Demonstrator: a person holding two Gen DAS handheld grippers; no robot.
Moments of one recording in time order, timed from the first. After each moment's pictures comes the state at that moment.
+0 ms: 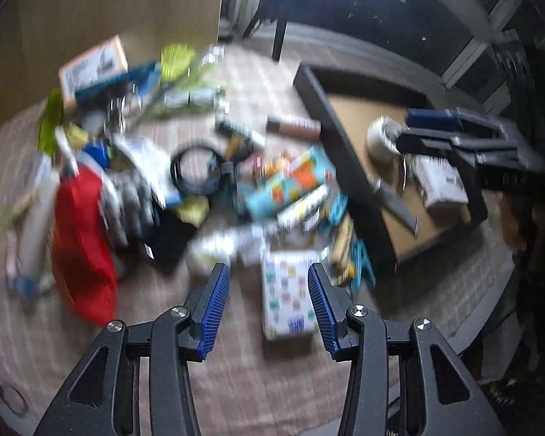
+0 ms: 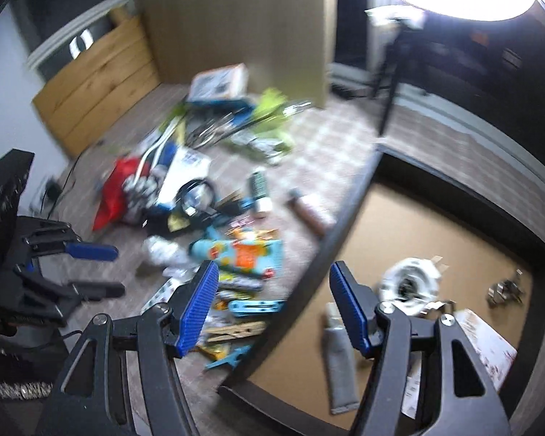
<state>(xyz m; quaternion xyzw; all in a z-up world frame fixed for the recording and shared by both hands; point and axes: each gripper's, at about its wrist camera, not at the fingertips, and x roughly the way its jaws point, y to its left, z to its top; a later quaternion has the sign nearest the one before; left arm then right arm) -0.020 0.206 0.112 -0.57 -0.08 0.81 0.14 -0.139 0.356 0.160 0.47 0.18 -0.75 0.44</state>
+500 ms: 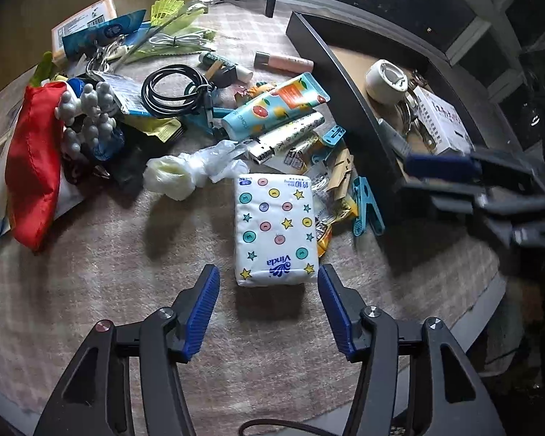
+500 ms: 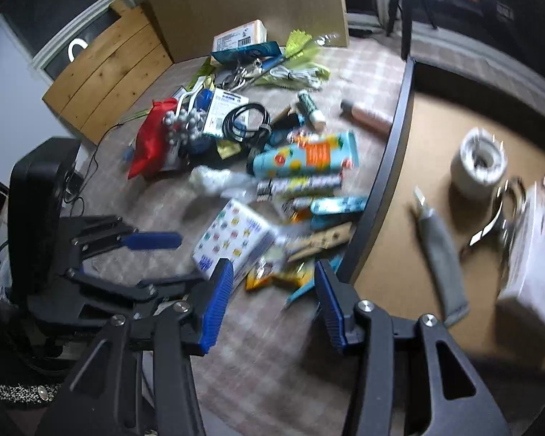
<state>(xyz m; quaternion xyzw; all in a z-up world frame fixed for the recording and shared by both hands) 0.011 0.232 0.070 -0.59 -0.06 0.80 0.14 -0.051 0.383 0.116 0.53 0.09 -0.73 0.42</state>
